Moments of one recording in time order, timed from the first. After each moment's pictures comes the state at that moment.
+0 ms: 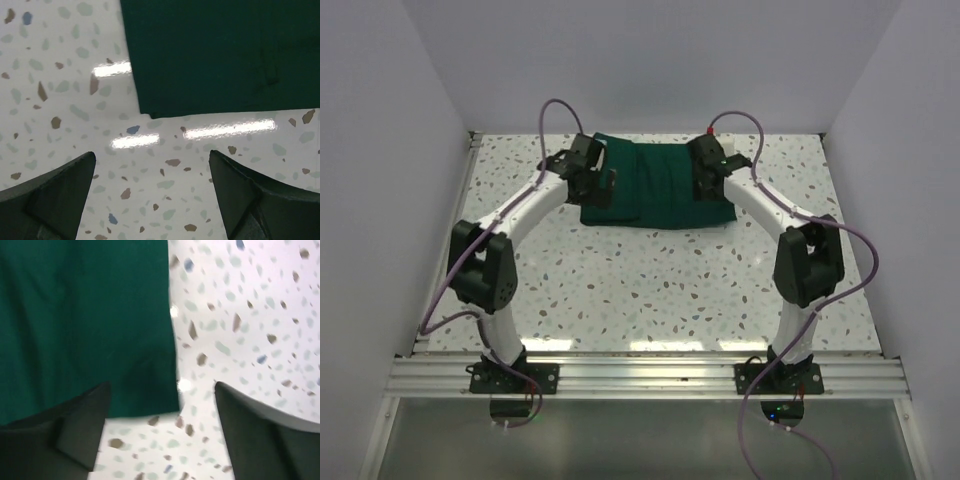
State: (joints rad) left arm -0.37 1.76 1.52 -0.73 -0.21 -0.19; right arm 0.44 1.89 1.66 -0.72 0.60 0.36
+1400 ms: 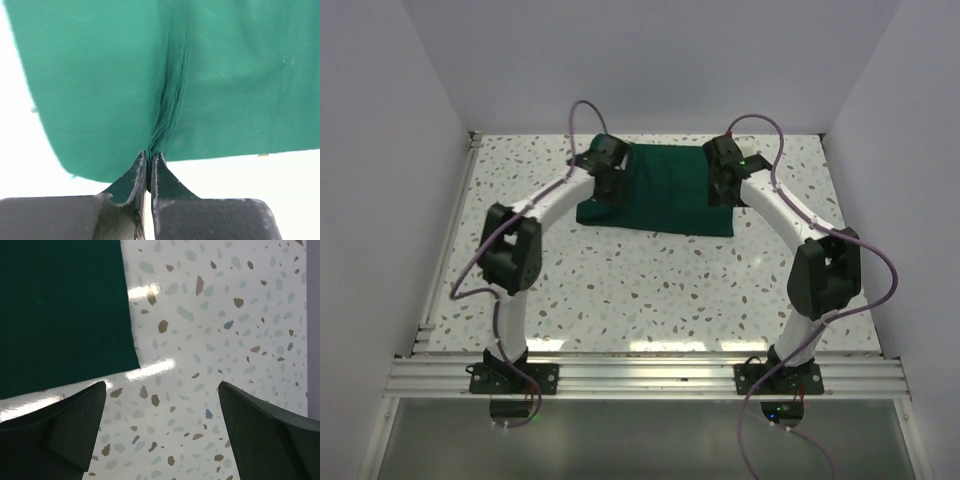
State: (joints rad) left arm -0.52 2.14 1.80 -0.71 -0.21 -0.25; right arm 0.38 1.76 1.52 -0.89 0.63 0.38
